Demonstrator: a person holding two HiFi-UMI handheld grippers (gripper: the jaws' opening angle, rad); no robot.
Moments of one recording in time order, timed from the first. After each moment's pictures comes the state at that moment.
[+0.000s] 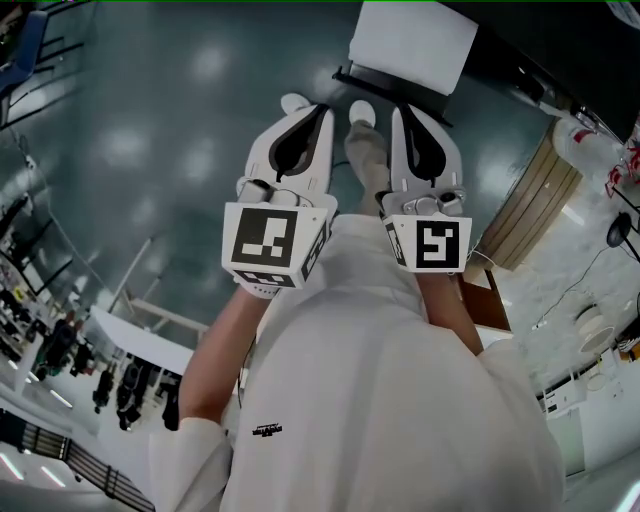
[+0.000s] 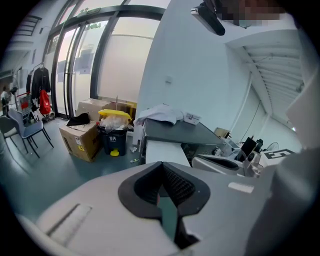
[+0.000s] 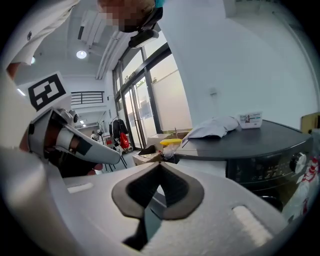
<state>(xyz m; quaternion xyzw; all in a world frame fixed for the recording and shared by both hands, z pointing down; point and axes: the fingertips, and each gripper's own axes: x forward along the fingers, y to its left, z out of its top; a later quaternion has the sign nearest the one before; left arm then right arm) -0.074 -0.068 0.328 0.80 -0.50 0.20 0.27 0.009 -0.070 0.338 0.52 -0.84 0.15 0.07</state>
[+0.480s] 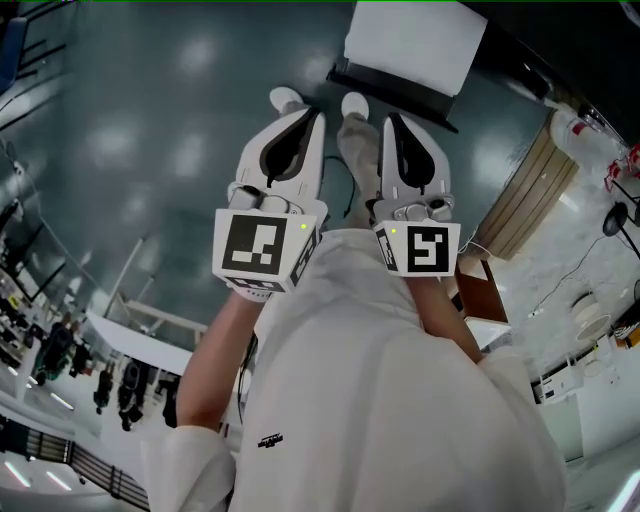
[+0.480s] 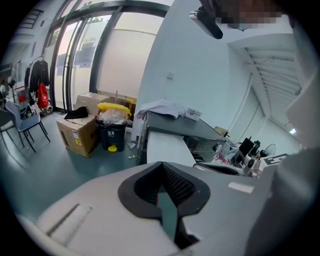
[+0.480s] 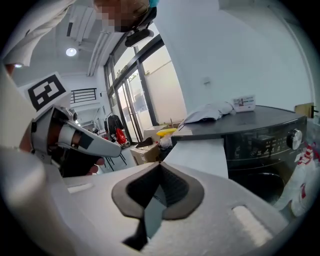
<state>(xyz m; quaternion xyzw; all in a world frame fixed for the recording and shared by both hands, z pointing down) -0.082 -0.067 0.367 0.80 -0.48 0.20 0.29 0.004 -0.056 0.389 0.53 -0.82 0.21 0.09</state>
